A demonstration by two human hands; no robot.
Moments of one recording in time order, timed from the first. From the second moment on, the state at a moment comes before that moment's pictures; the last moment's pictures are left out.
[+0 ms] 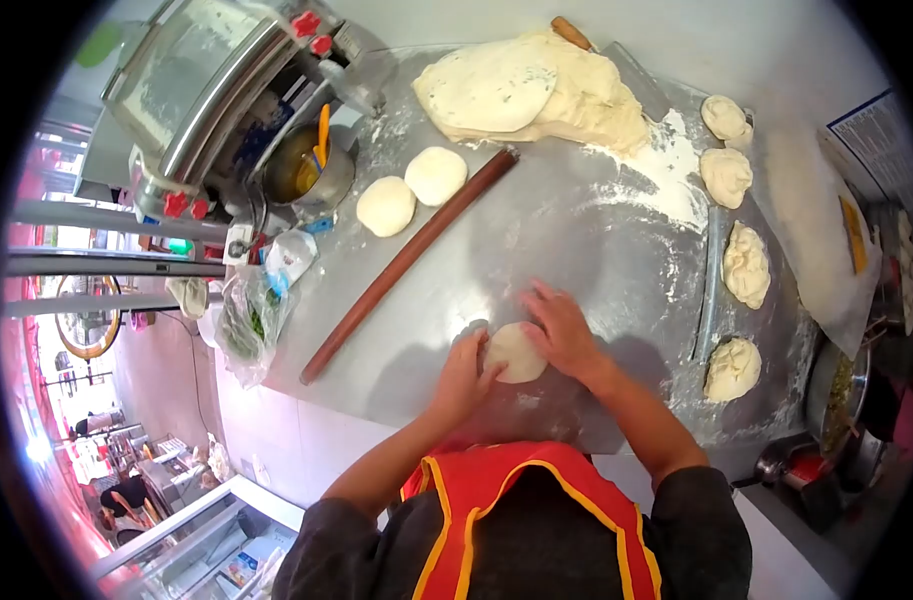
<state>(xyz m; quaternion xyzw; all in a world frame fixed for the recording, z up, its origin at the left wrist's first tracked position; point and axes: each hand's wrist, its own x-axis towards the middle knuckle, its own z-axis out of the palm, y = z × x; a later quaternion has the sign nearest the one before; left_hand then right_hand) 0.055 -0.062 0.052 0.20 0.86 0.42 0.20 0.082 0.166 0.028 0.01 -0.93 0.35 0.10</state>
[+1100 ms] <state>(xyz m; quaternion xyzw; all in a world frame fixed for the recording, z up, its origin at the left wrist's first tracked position) 0.024 -0.011 0.007 0.42 0.87 0.25 0.07 0.077 0.097 0.029 -0.04 -0.93 0.32 0.16</state>
